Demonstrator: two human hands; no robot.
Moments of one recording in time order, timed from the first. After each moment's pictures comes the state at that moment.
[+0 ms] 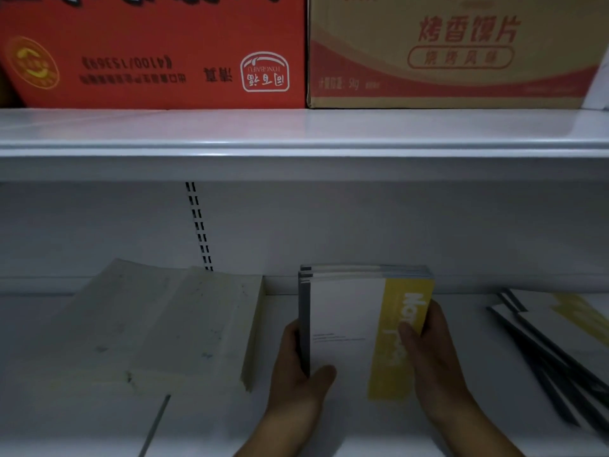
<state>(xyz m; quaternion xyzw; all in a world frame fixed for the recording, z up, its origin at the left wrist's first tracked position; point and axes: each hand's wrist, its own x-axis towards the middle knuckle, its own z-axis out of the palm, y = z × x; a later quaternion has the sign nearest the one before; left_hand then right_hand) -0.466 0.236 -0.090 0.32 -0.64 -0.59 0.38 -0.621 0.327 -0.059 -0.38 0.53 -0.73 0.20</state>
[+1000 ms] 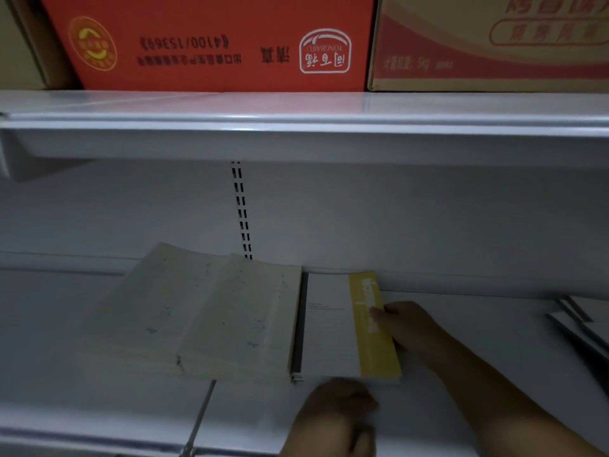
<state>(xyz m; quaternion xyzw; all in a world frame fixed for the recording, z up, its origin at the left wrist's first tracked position) -0.423 0.233 -0.139 0.20 -0.92 -0.21 0.26 -0.621 0.228 -0.074 -0.34 0.80 -0.37 0.32</state>
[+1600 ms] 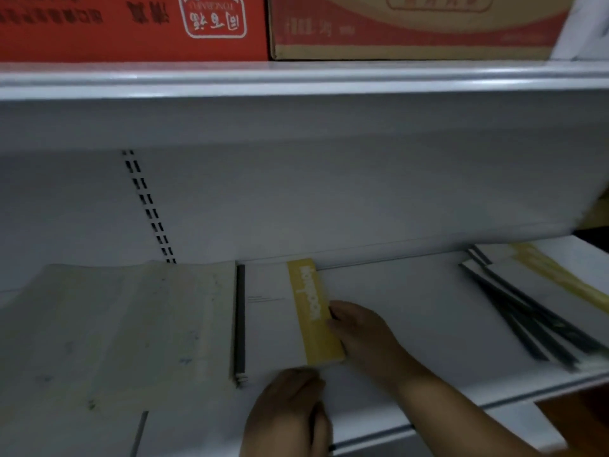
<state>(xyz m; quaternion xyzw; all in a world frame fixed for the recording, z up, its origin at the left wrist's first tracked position) -0.435 0.240 -0.135 0.20 -0.90 -0.15 0.36 -0.593 0.280 -0.082 -0.34 0.73 -0.50 0.31</state>
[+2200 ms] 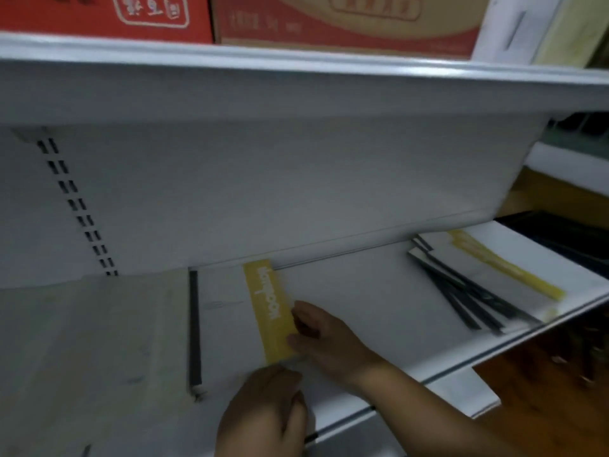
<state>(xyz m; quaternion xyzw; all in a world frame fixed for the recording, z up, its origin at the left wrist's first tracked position) -0.438 0.245 -0.118 0.18 -0.92 -0.23 0.27 -0.578 0.300 -0.079 -0.34 0.73 -0.48 0.34</state>
